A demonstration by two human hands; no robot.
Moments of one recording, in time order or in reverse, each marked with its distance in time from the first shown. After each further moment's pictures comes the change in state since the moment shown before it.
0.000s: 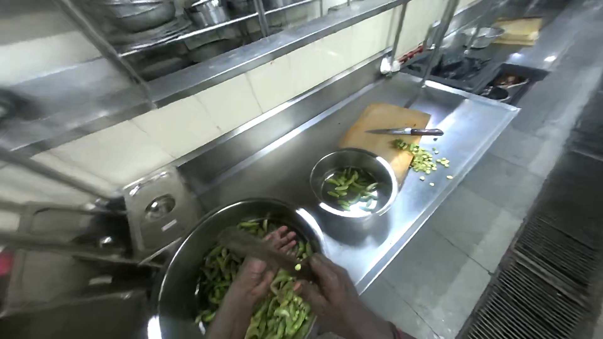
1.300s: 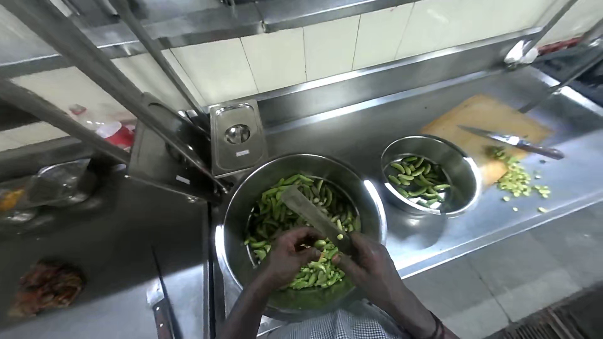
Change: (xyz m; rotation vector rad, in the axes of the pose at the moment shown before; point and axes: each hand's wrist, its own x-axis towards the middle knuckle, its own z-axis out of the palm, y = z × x) left_hand -0.103 -0.008 -0.049 0.553 0.047 0.195; right_hand 0.003 0.001 0.031 -0.152 -0.294 0.061
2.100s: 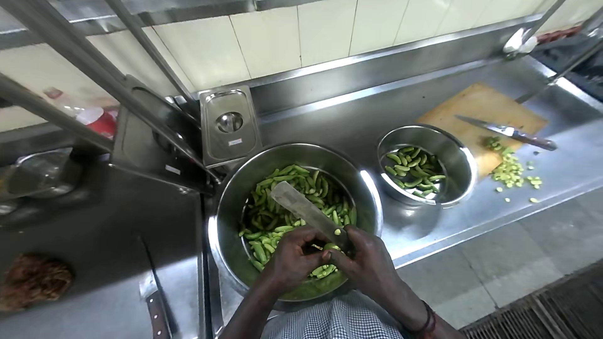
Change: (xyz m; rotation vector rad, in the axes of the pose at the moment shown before) left_hand -0.016 0.010 0.027 -0.060 0.013 0.150; right_hand -0.004 -0.004 0.005 -0.099 0.063 -0.039
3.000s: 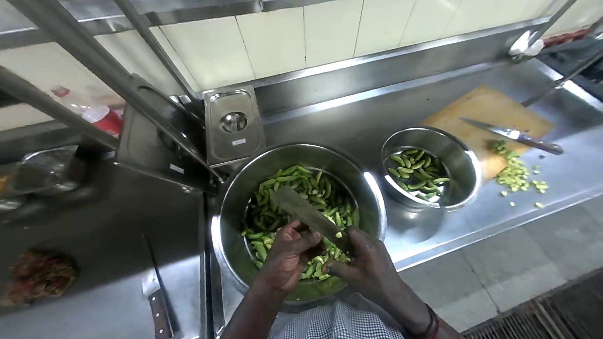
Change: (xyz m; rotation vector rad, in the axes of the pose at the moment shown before) left_hand 0.003 0.003 0.004 -0.789 0.264 -0.277; right_hand 0.001 0.001 0.001 0.068 -0.028 -0.054
